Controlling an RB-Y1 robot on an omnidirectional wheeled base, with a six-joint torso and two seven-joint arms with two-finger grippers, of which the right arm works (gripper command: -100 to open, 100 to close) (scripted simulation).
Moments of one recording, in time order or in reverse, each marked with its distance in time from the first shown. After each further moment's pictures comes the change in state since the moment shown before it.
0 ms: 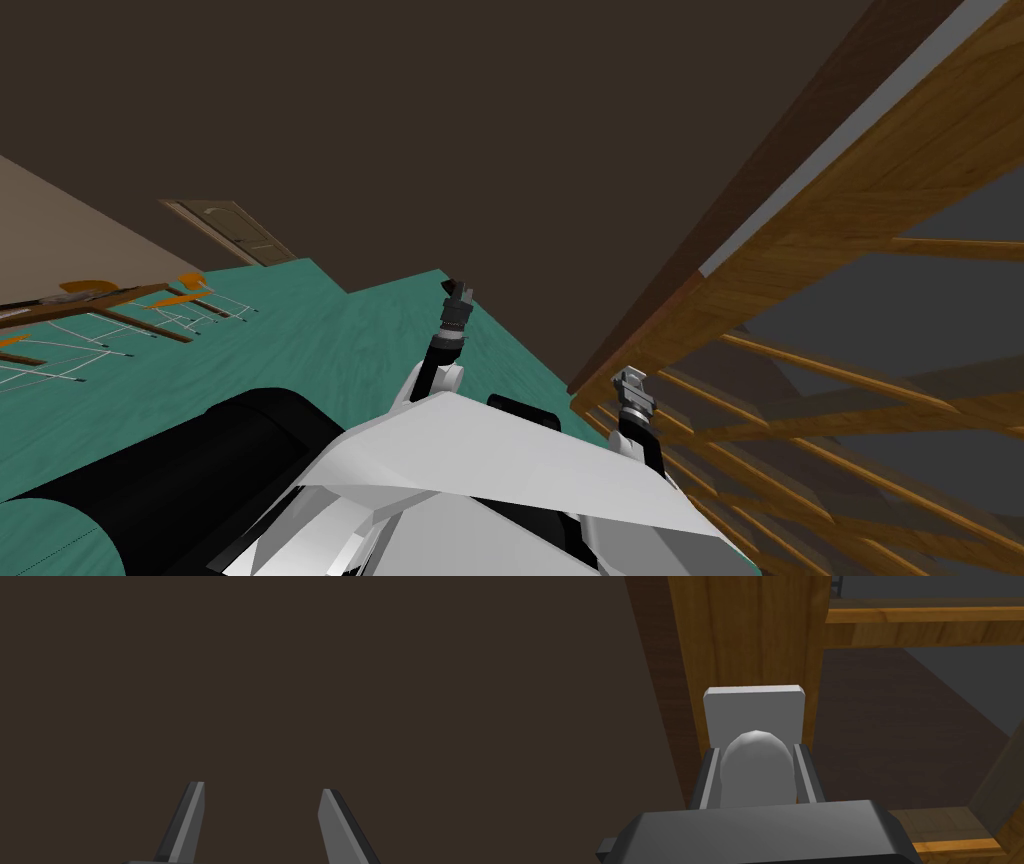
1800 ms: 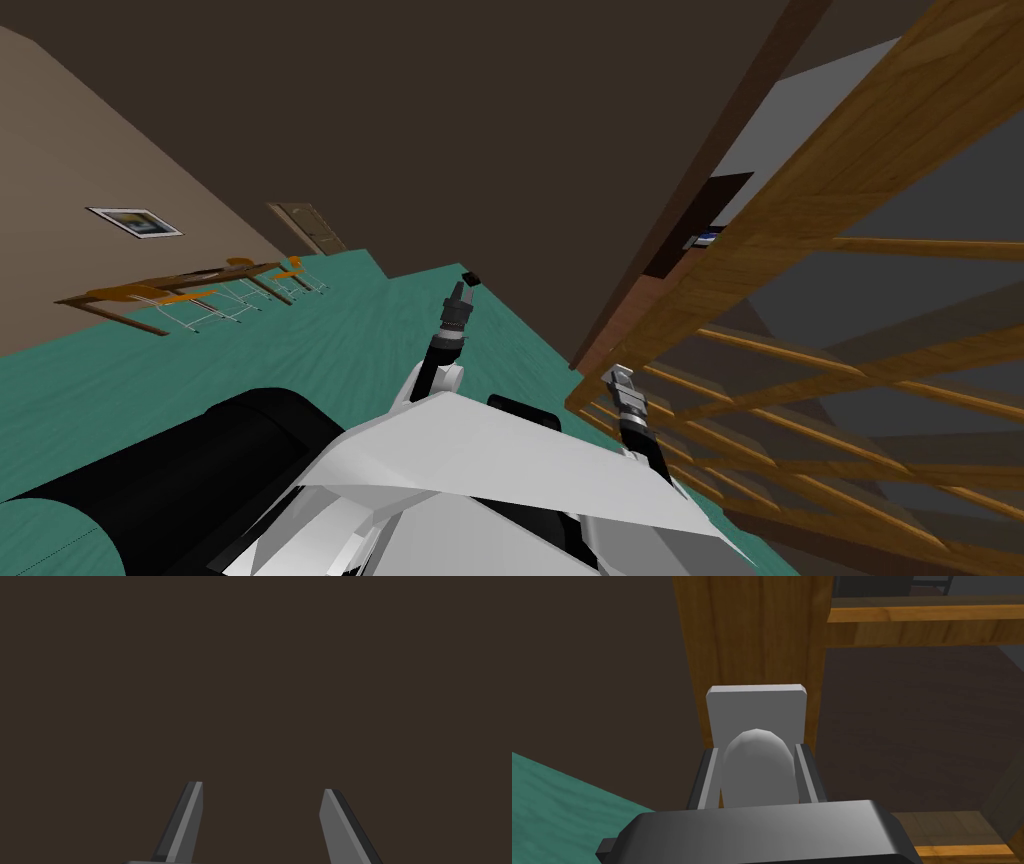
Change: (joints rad) arm 0.051 -0.081 0.168 -0.048 0.081 -0.028 -0.144
